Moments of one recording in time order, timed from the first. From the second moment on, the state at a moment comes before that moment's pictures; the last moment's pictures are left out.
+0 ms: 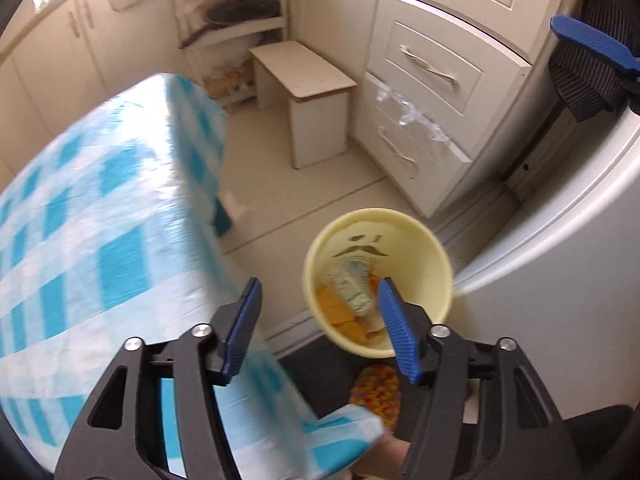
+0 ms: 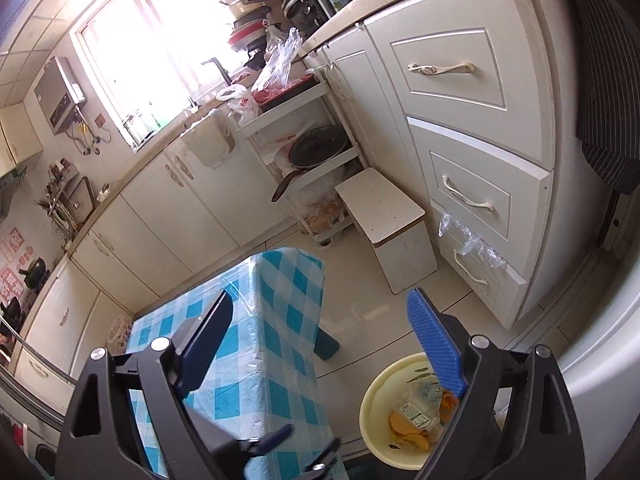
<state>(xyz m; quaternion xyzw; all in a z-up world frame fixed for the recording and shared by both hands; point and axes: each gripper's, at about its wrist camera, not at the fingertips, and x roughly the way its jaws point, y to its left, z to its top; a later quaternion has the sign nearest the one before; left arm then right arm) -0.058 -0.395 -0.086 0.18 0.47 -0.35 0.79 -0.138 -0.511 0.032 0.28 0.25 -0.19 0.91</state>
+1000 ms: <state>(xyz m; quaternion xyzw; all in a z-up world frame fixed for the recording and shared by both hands) -0.094 -0.065 0.027 0.10 0.38 -0.16 0.91 -0.190 -0.241 0.049 0.08 0.20 -0.15 0.96</state>
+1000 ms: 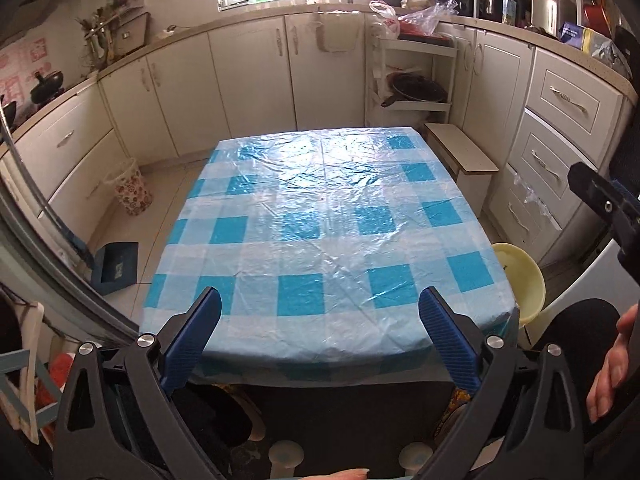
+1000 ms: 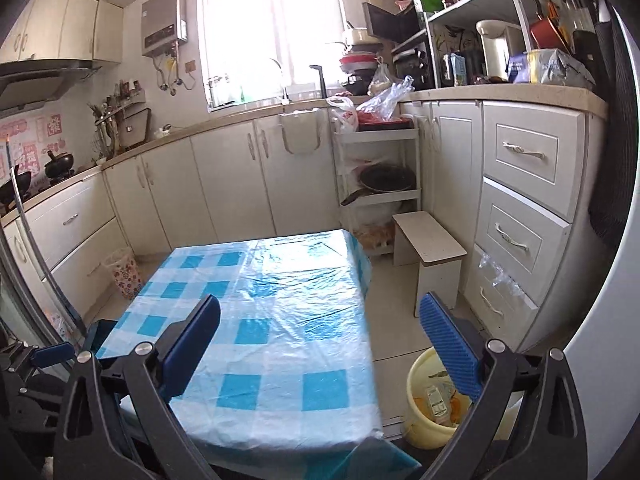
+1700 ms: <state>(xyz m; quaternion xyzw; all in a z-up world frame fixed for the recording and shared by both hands) -0.149 0.023 0.045 0.08 0.37 -0.10 0.92 -0.241 -0.156 0.066 0.05 0.22 -0.12 0.97</state>
